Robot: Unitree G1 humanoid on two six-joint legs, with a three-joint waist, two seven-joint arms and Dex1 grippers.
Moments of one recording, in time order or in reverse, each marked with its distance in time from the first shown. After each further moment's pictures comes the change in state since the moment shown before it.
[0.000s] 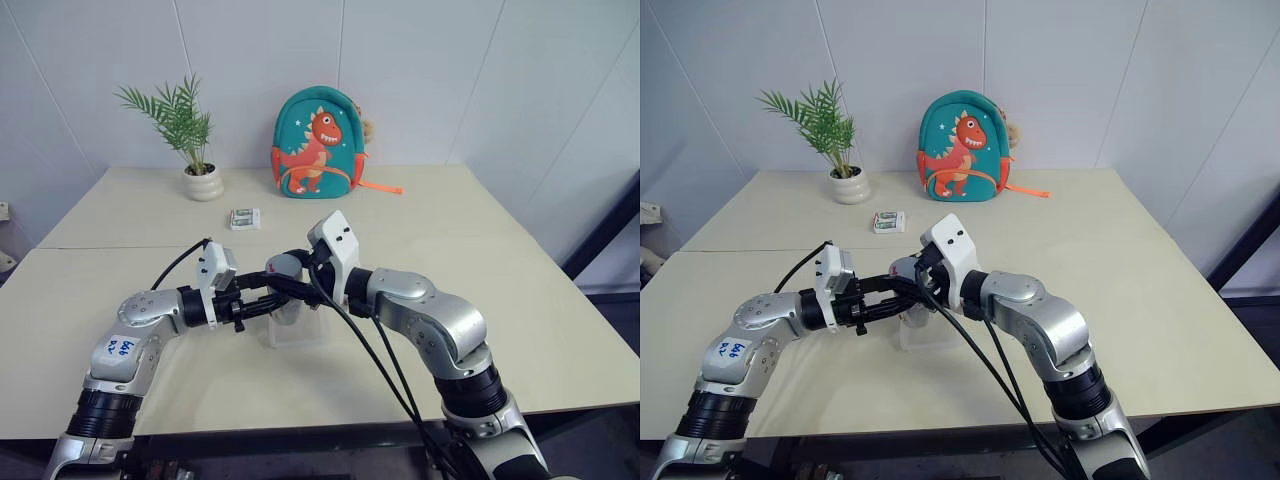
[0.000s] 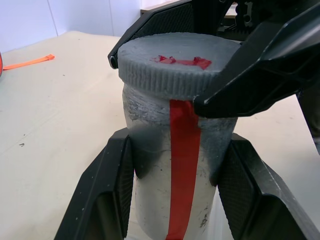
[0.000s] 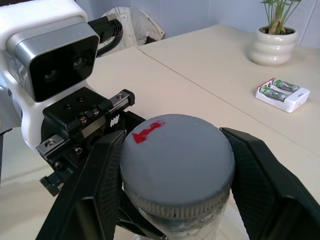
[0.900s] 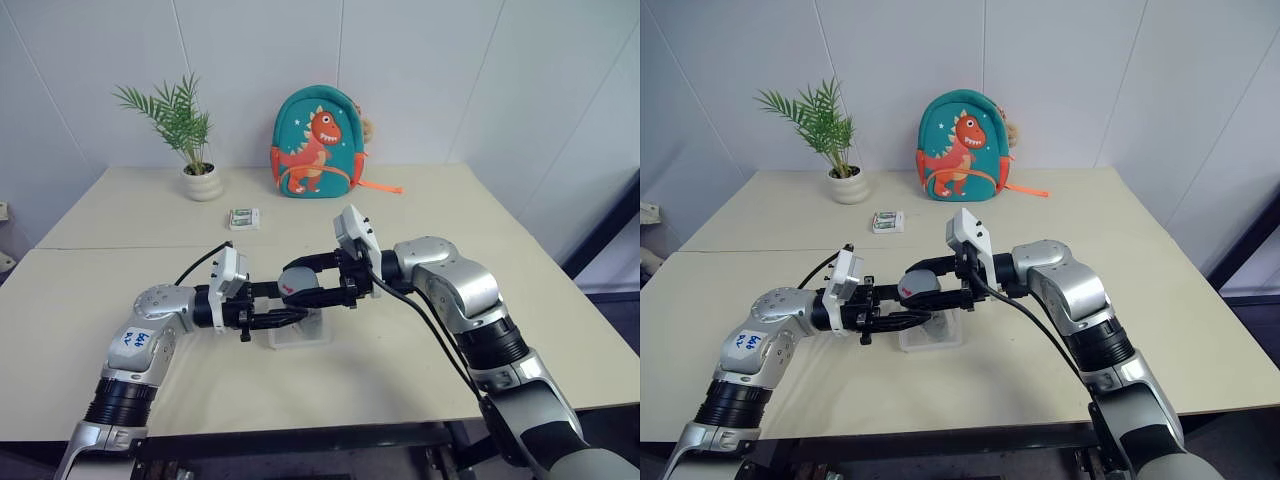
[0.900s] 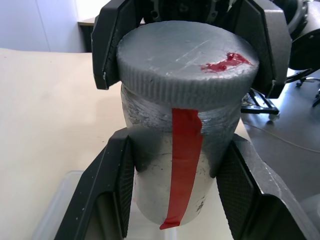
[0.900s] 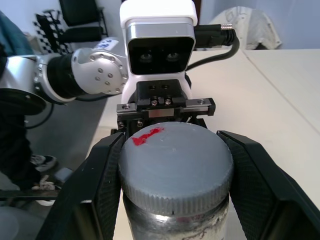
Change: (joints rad) left arm -0.050 -0.037 -0.041 0.053 -0.018 -0.021 -0.244; right arm -0.162 -0.198 0.026 0.376 0.019 -0.333 0.735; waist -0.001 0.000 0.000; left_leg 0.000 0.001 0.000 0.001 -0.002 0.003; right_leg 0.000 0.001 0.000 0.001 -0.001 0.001
